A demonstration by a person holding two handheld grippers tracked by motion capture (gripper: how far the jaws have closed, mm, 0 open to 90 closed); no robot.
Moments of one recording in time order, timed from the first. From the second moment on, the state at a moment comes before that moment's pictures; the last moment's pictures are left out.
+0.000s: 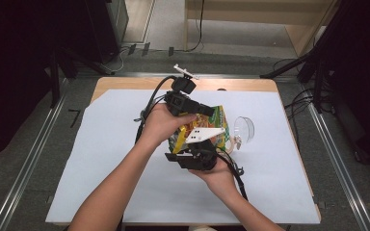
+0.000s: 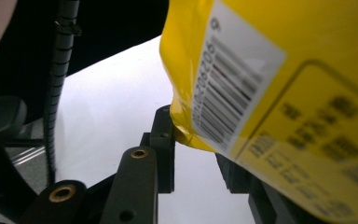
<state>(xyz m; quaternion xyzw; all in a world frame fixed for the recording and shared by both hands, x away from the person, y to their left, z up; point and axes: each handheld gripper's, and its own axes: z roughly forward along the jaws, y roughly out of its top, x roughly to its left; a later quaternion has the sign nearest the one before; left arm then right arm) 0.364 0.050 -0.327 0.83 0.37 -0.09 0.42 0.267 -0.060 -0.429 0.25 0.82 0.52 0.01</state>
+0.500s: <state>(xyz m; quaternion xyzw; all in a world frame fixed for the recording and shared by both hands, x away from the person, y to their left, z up) 0.365 0.046 -0.324 0.83 0.37 -0.07 0.41 0.268 -0.061 -0.428 0.25 0.81 0.52 0.01</state>
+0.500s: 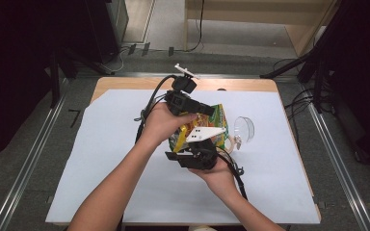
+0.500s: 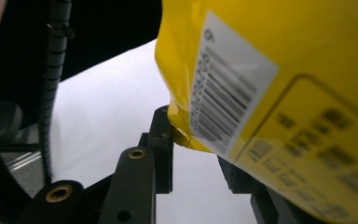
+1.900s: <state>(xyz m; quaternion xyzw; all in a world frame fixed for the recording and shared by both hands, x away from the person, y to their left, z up) 0.368 0.046 -0.327 0.83 0.37 -0.09 0.40 0.268 -0.061 -0.429 0.26 0.81 0.52 0.01</state>
